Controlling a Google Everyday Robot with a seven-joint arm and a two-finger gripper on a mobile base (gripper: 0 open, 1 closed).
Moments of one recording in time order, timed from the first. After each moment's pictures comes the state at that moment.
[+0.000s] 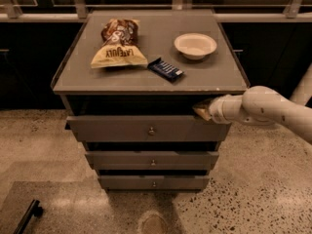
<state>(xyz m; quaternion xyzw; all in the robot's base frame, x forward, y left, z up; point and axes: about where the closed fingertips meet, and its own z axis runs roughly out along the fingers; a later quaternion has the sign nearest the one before) 0.678 -0.186 0.672 -0.39 0.81 0.09 0.43</state>
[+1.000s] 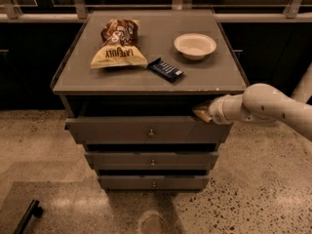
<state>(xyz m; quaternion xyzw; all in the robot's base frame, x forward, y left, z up) 0.666 -0.186 0.669 -0.40 0.81 0.11 0.41</state>
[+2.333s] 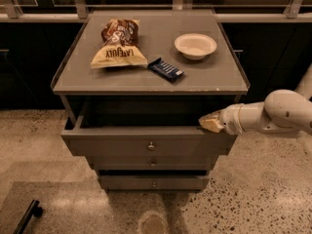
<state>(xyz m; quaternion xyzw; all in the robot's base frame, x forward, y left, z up) 0.608 -0.192 0.683 -0.35 0.83 0.21 0.38</state>
